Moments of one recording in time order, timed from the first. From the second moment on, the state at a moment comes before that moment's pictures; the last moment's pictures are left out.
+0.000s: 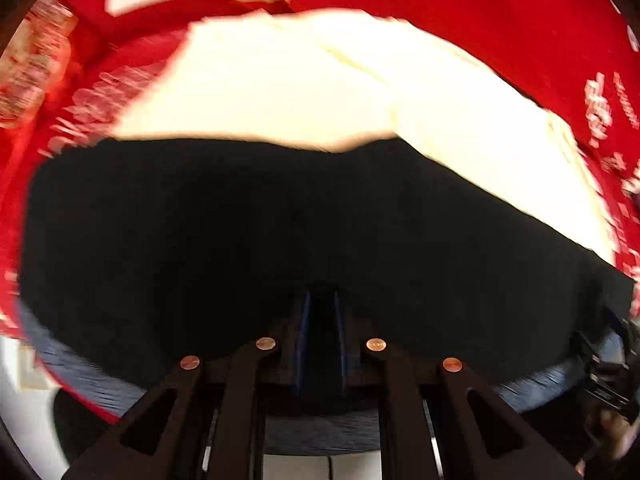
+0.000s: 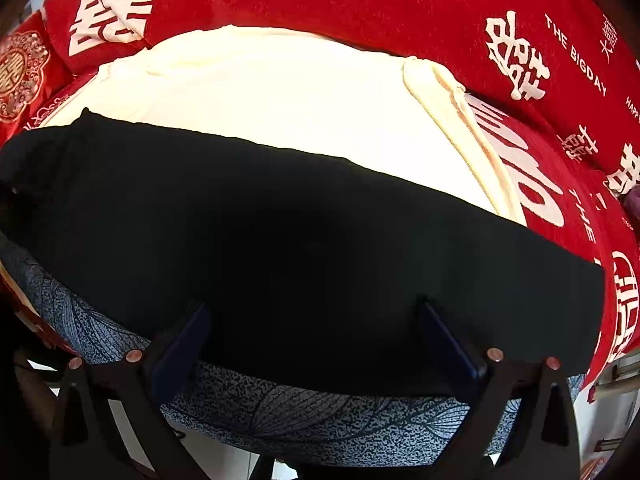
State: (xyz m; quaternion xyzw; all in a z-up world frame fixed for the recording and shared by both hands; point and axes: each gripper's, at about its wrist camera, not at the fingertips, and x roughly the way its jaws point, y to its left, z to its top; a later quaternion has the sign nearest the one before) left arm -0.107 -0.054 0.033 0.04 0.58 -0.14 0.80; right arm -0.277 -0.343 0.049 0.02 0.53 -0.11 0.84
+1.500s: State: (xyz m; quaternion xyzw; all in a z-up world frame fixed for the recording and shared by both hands) left arm -0.181 -0.238 0.048 0.16 0.55 -0.33 0.75; right arm -0.430 -0.469 0.099 0.28 0.41 -0.21 0.84
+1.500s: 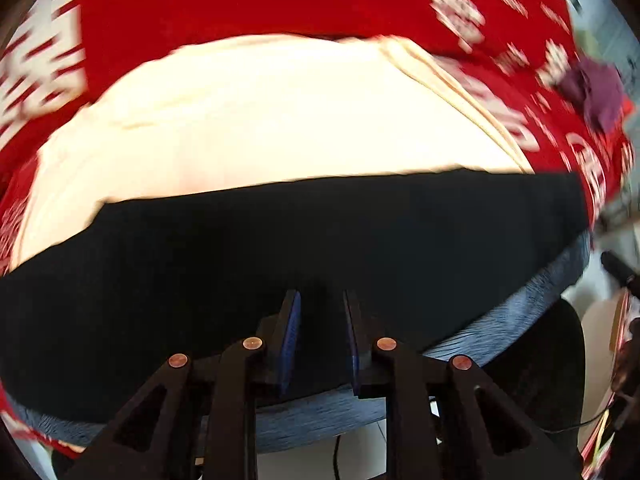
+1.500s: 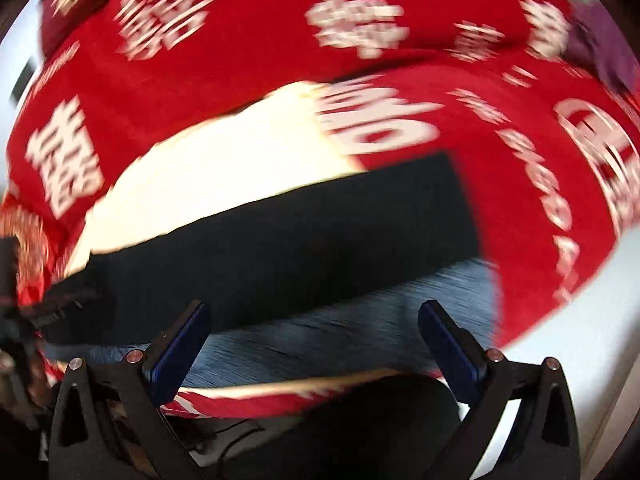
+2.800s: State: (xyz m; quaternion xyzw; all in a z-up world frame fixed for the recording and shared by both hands) left arm -0.200 -0.271 0.019 0.19 0.55 -0.30 0.76; right arm -0.459 -0.517 0.066 0.44 0.30 -0.15 0.83
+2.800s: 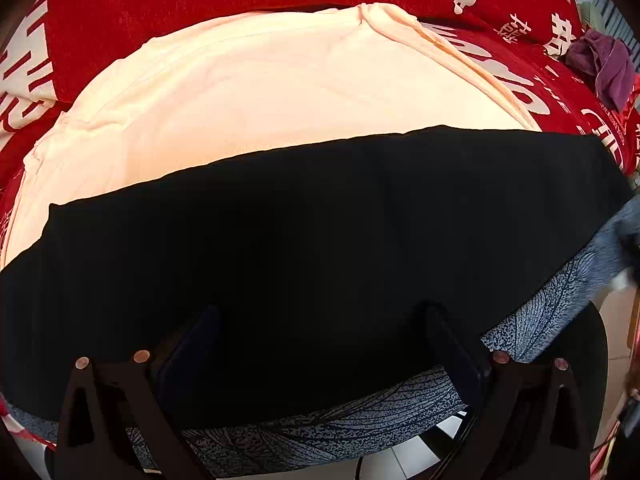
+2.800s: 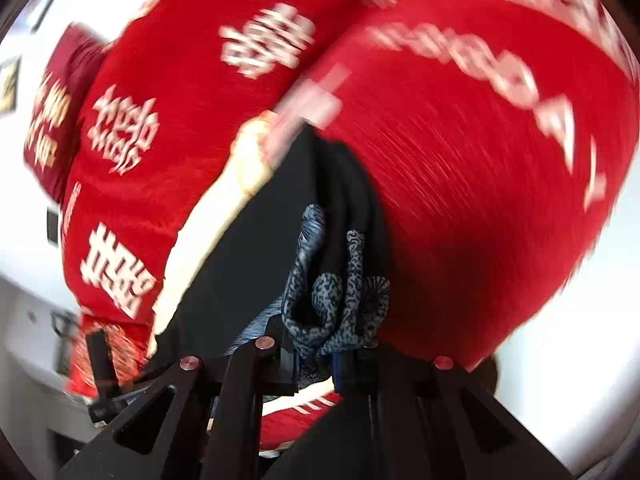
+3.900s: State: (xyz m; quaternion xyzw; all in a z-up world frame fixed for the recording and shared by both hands) left arm -0.089 -0.006 0.089 -0.04 0.53 -0.19 0.82; right arm -0.240 -0.109 0.061 -0.14 0.46 0.18 0.86
